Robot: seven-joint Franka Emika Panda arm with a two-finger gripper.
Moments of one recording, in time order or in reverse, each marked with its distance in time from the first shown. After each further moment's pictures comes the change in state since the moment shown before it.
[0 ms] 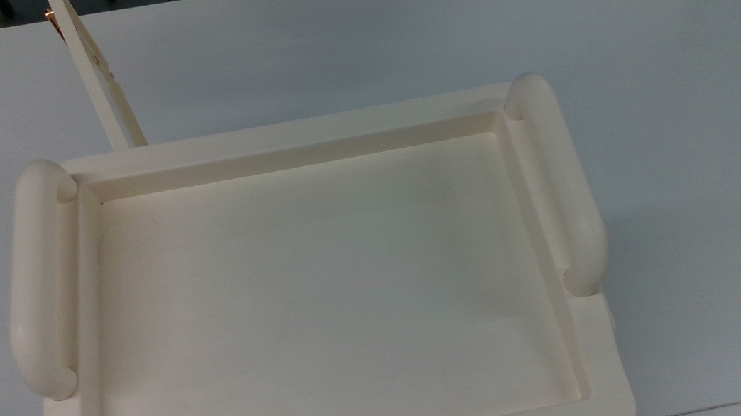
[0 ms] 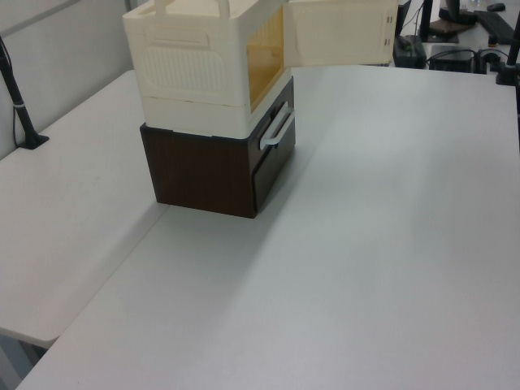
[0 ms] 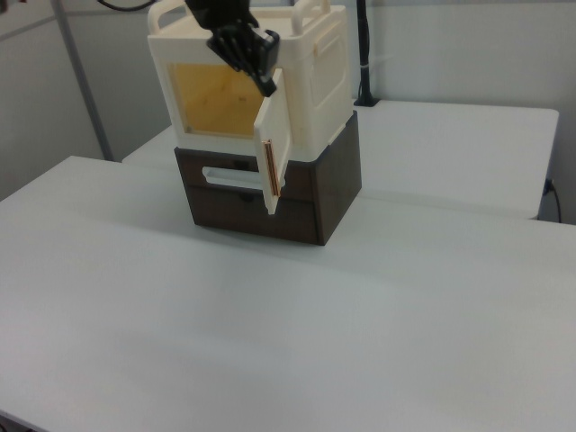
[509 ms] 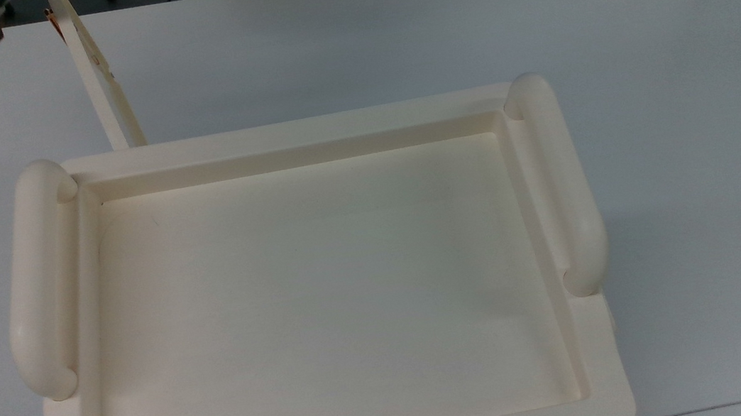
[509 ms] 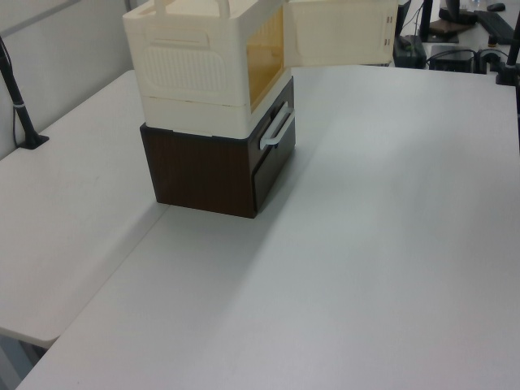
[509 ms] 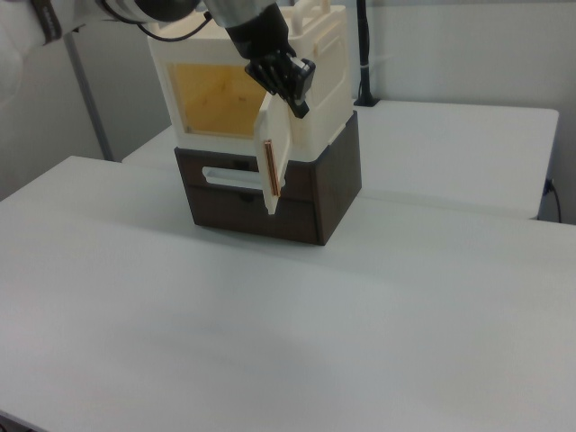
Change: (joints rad) arm -0.005 0.114 -0.017 -0.003 0.023 0.126 0.000
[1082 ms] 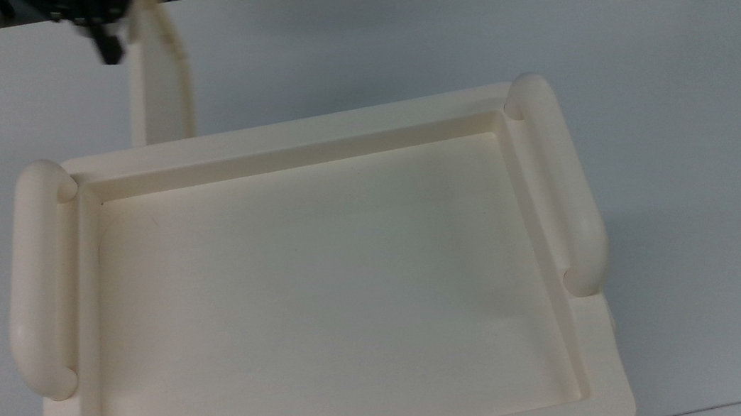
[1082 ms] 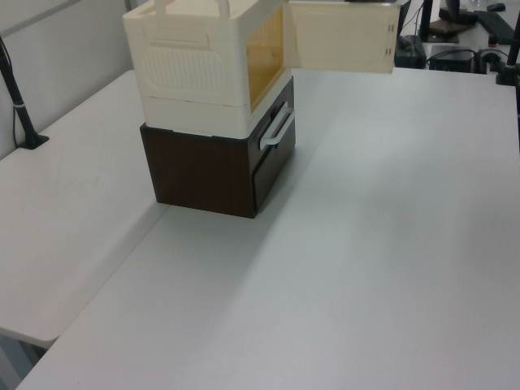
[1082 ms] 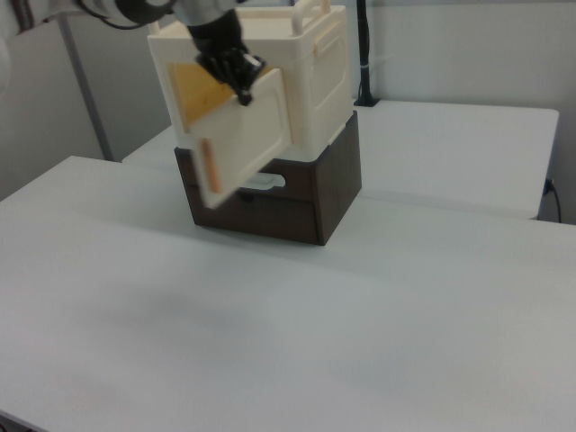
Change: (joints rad) arm 0.033 0.007 0.112 0.002 0.142 0.002 -0.013
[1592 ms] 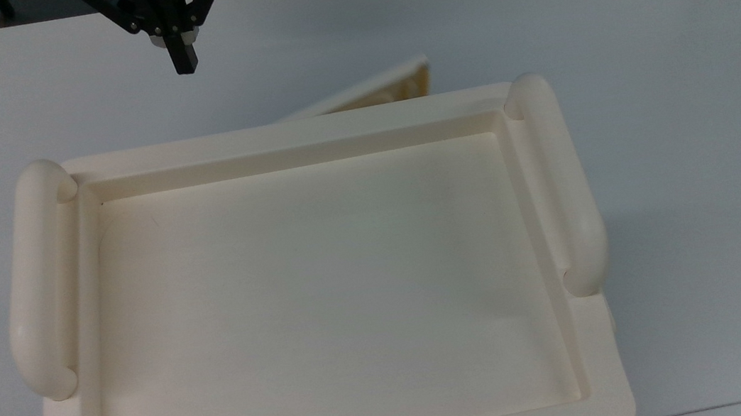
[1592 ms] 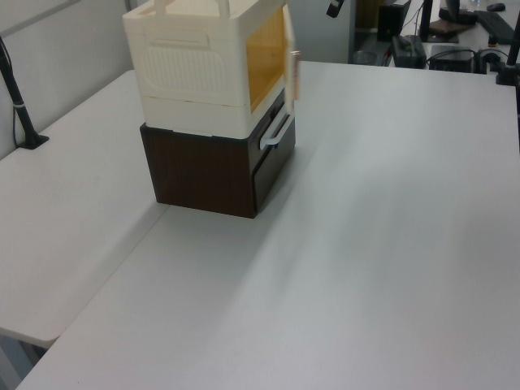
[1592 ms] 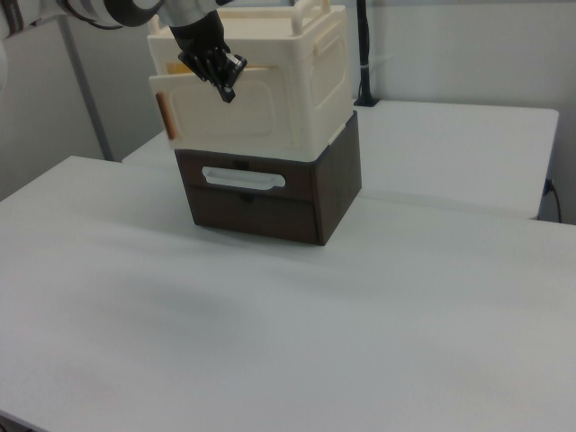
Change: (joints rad) arm 0.014 0.015 0.056 -0.002 0.001 0.034 0.047
